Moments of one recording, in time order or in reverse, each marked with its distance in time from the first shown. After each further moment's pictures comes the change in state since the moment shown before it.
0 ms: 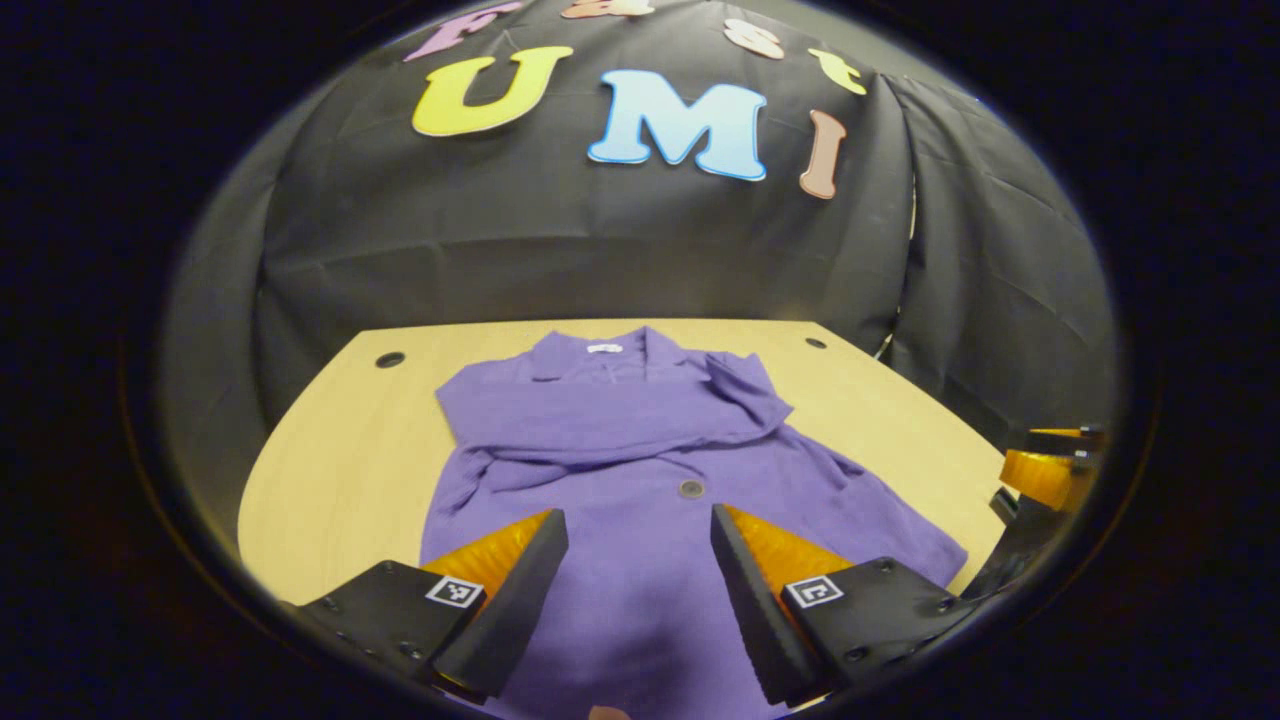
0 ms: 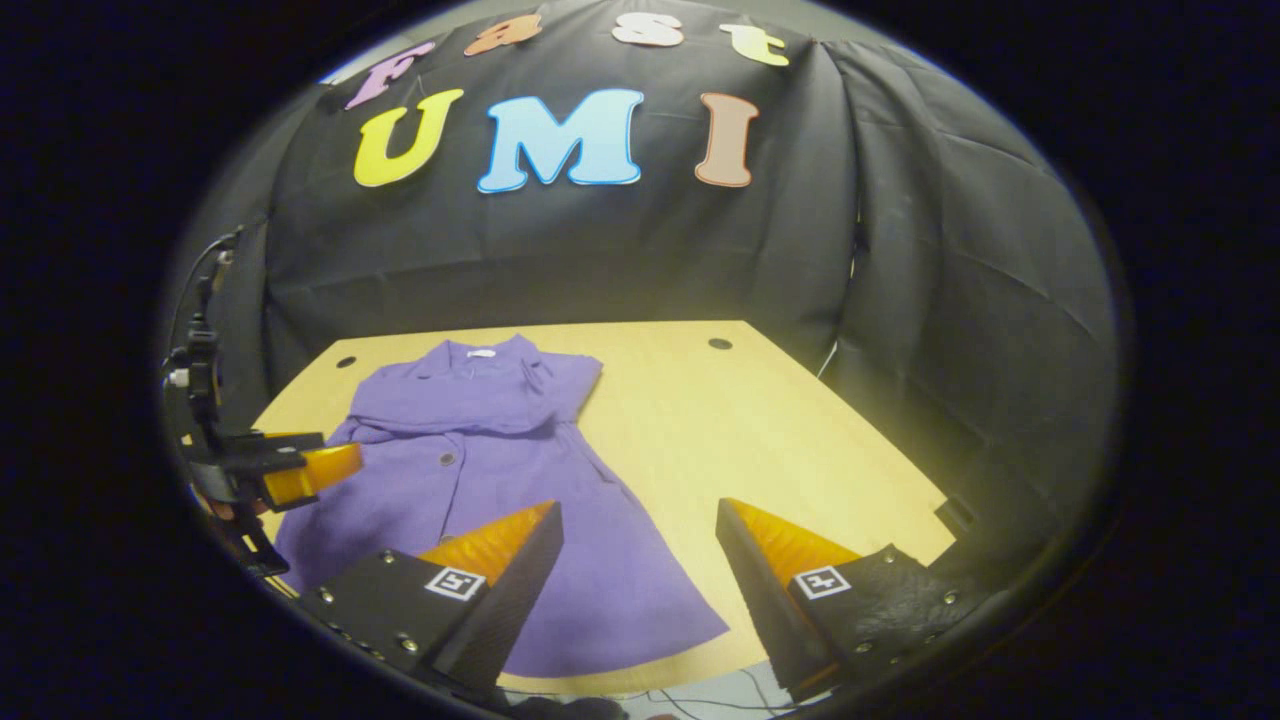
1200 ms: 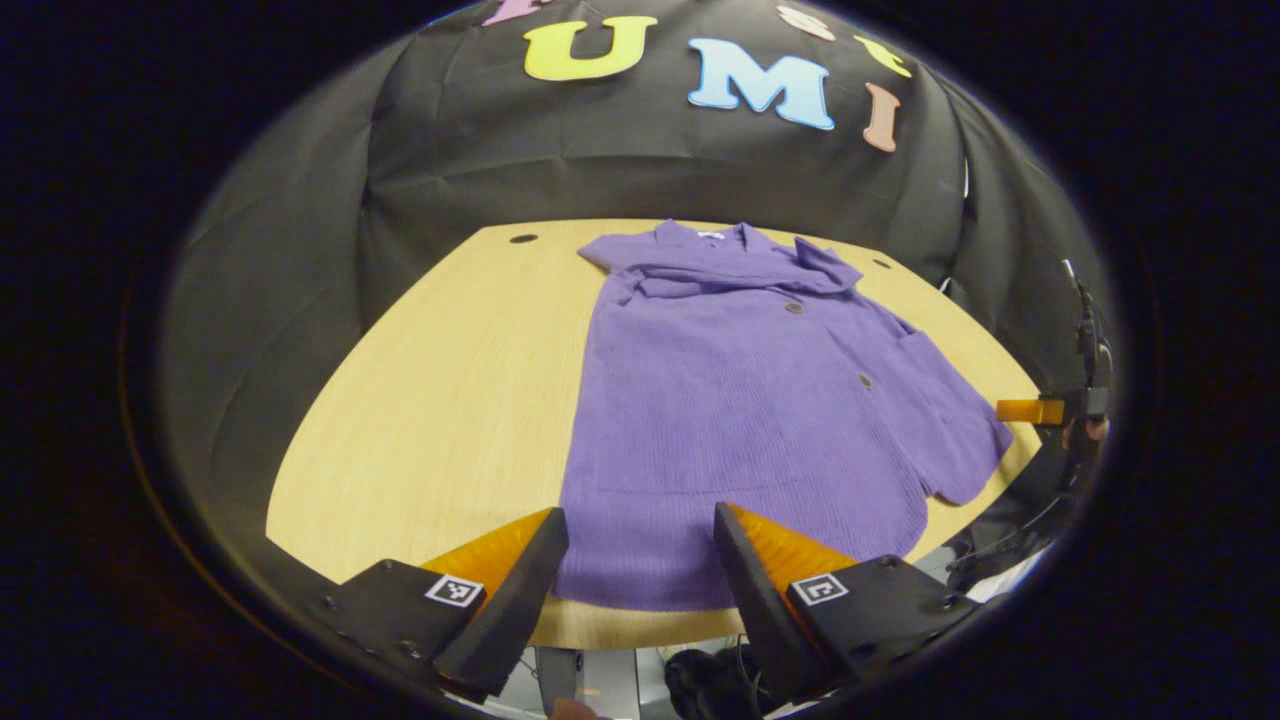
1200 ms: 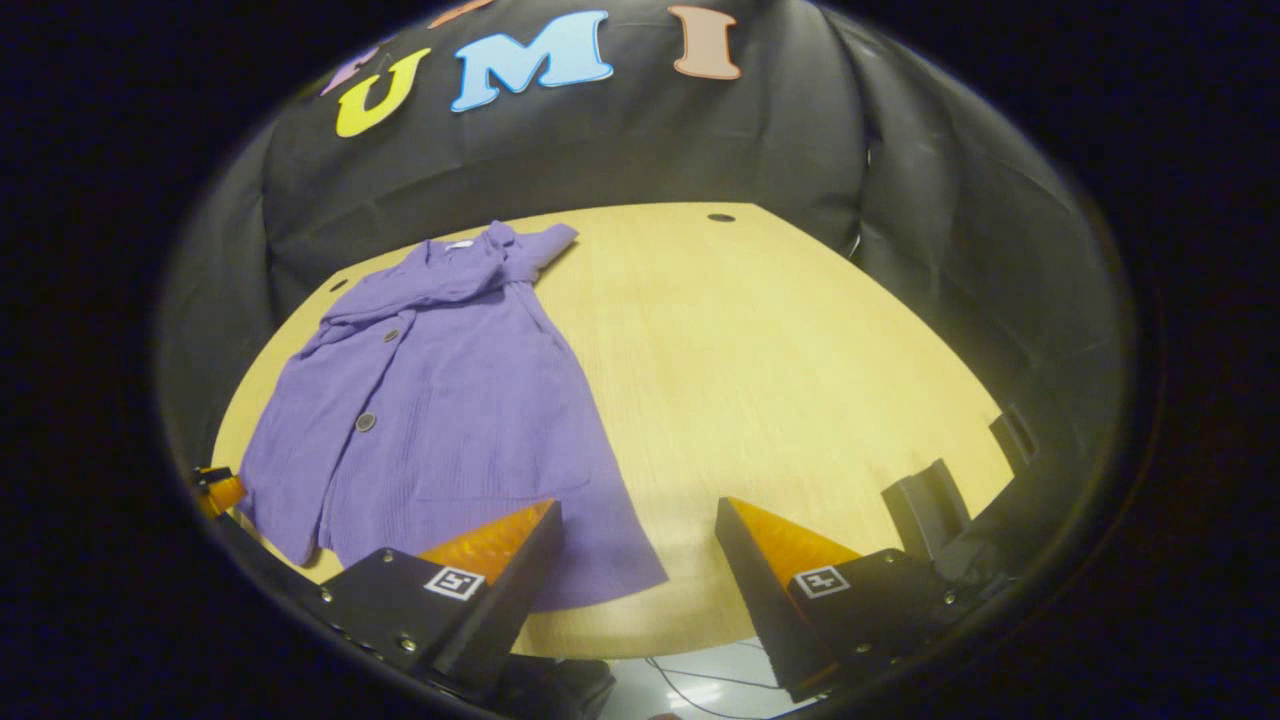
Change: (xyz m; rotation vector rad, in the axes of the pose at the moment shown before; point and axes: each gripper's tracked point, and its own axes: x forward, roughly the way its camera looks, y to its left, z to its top) left arm -0.136 0.086 -0.152 -0.045 0.207 0.185; right arm 0.046 -0.057 -0.124 0.048 0.278 0.125
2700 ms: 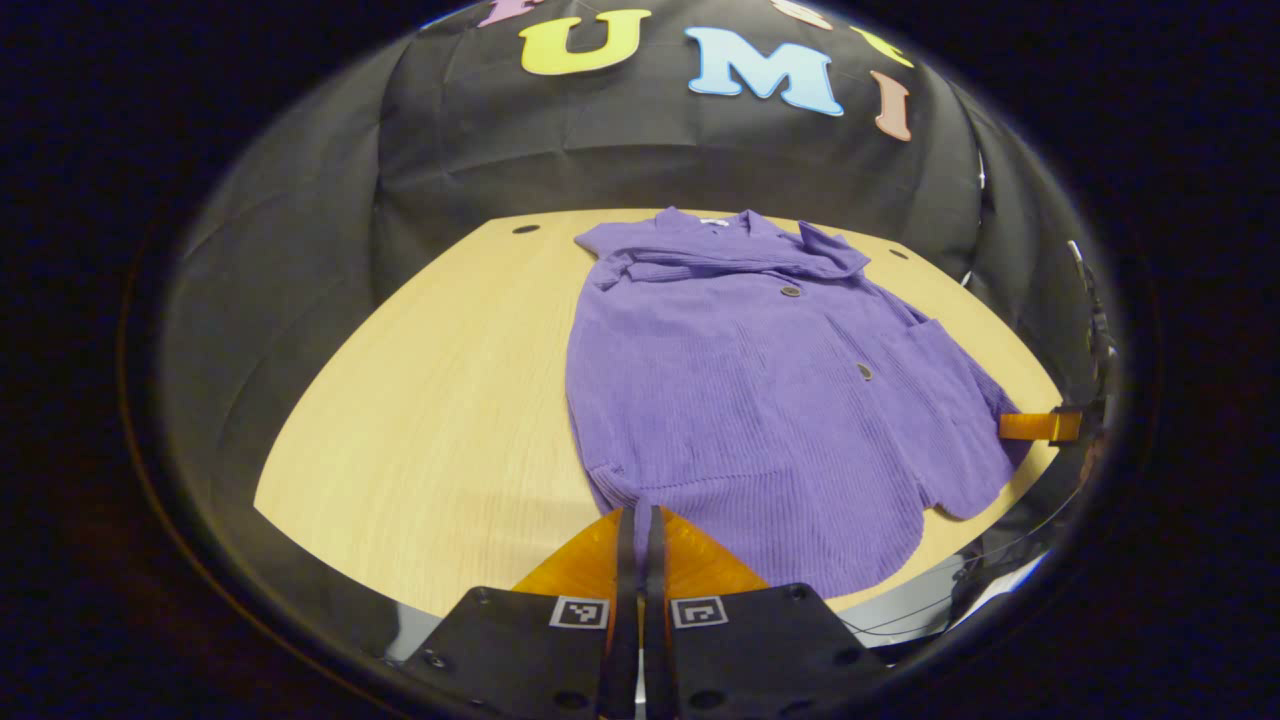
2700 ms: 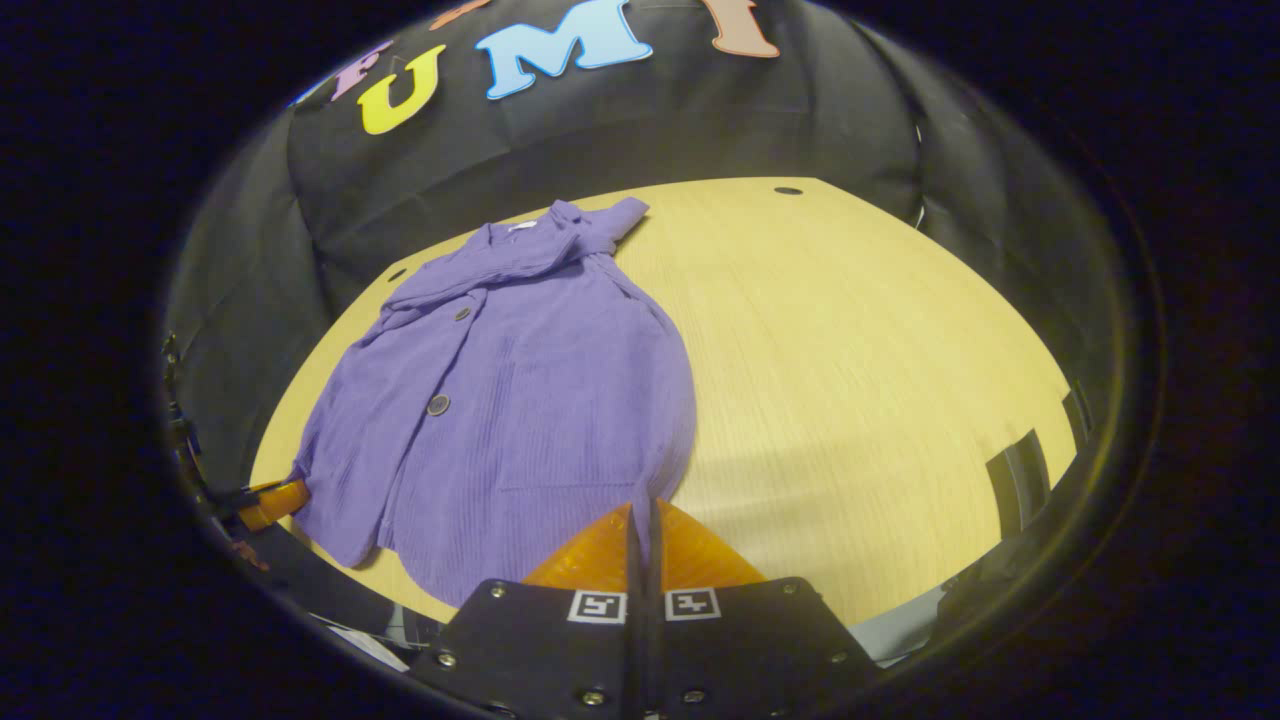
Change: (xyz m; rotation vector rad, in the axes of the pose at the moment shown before) left arm 0.012 -0.033 -0.006 -0.050 0.028 0.081; right arm 0.001 0.064 -0.009 0.020 0.043 0.197
